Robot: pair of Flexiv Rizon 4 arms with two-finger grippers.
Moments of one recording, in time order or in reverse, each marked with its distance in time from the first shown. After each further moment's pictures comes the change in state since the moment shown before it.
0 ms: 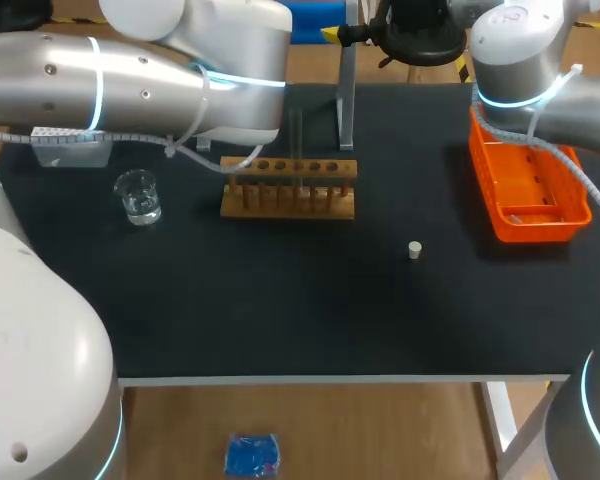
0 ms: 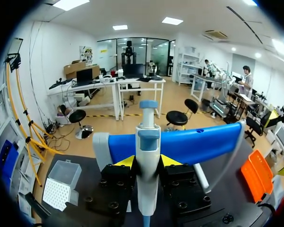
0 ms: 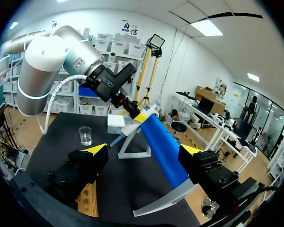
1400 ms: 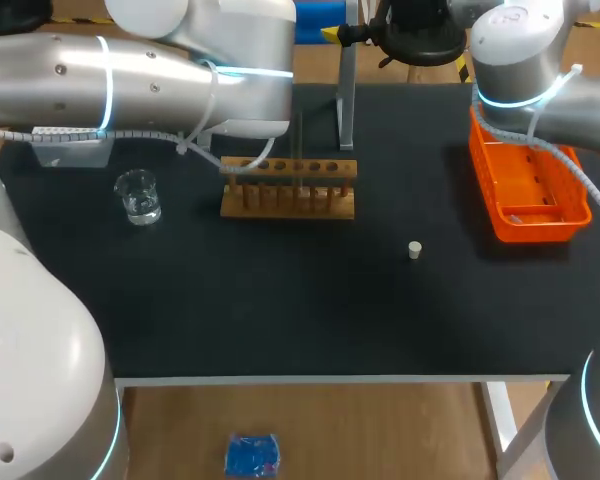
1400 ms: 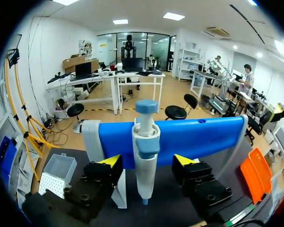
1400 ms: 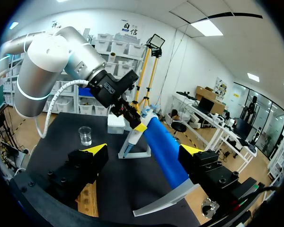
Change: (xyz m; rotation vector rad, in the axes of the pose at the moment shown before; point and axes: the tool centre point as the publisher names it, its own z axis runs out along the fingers) left arm 0.006 0.015 0.011 -0.048 0.014 -0.019; right arm 0.000 0.000 0.000 0.000 0.000 0.000
